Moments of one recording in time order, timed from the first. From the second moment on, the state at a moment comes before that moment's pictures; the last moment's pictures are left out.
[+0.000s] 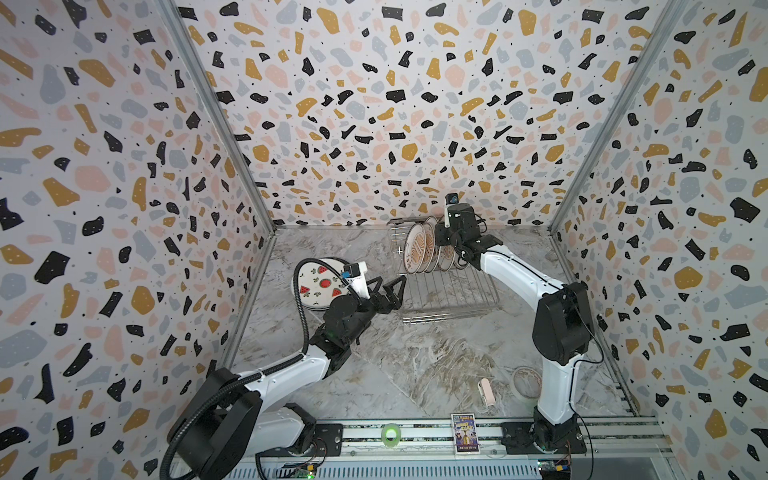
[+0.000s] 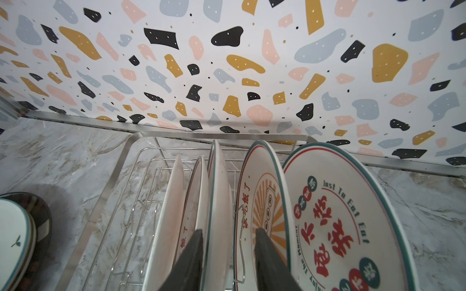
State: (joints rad) left arm -0.59 1.24 0.49 0.75 0.02 -0.64; right arm 0.50 1.98 1.72 -0.23 0.24 0.15
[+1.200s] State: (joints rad) left arm -0.59 1.25 0.48 0.82 0.05 -0.71; right arm 0.57 2.22 2.00 -0.44 0.54 0.15
